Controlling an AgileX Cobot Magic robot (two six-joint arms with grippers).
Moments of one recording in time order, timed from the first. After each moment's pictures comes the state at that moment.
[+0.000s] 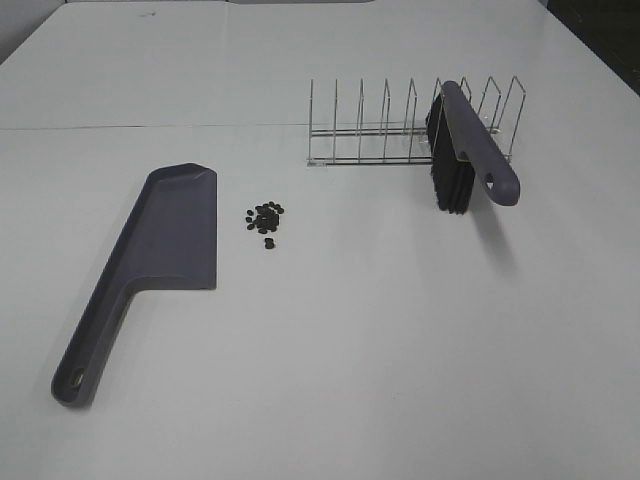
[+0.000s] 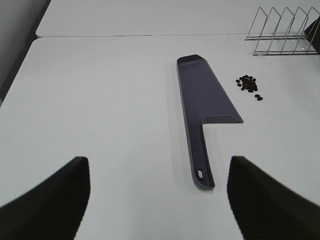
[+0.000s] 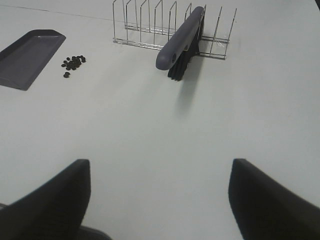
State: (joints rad) left arm -0.03 0.00 -0.50 -0.07 1.05 0.02; right arm 0.00 0.00 -0.51 0.22 1.08 -0.22
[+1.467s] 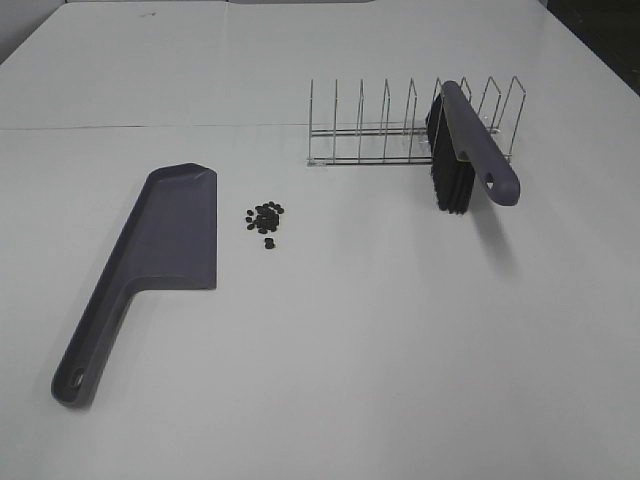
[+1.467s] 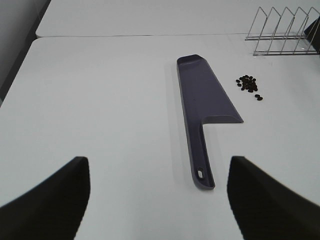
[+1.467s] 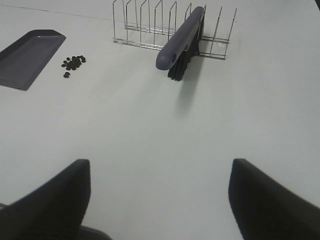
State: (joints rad) left arm -0.03 0.00 -0.50 -0.07 1.05 0.02; right arm 0.00 0.00 -0.51 0.22 1.08 -0.22
